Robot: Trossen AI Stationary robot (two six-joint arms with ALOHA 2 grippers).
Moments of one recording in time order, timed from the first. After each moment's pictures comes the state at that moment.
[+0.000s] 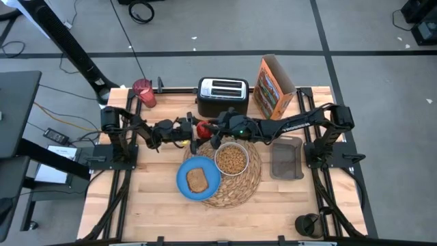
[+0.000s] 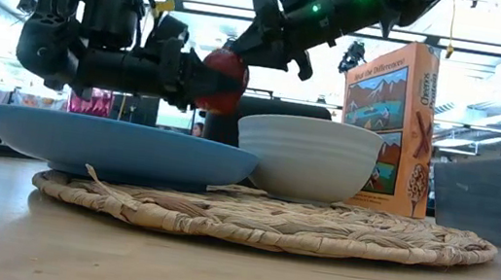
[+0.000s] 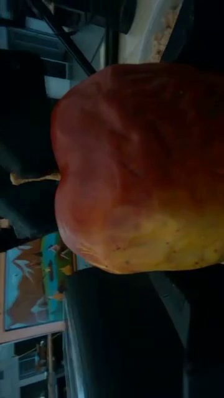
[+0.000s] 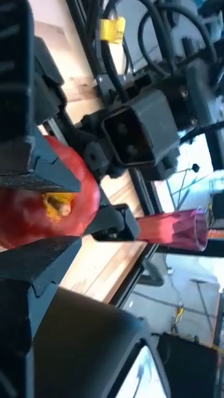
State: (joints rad) left arm 0.23 1.83 0.37 1.57 0.08 0.01; right arm -0.02 1.72 1.10 0.30 0.38 0.25
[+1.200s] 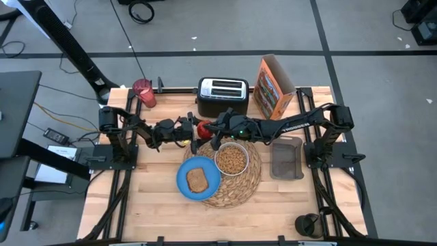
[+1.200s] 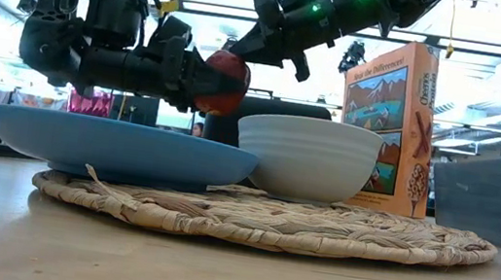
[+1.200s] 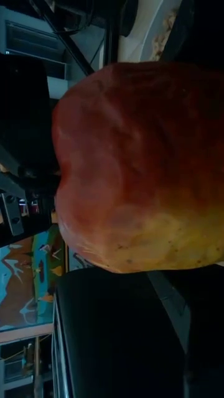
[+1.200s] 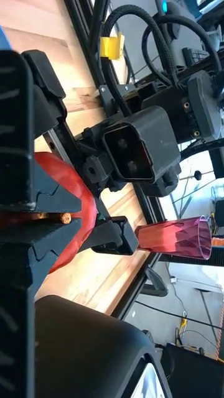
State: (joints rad) left arm 0.23 1.81 0.38 1.50 0.07 -0.02; right arm -0.02 1.72 1.10 0.31 0.35 0.26
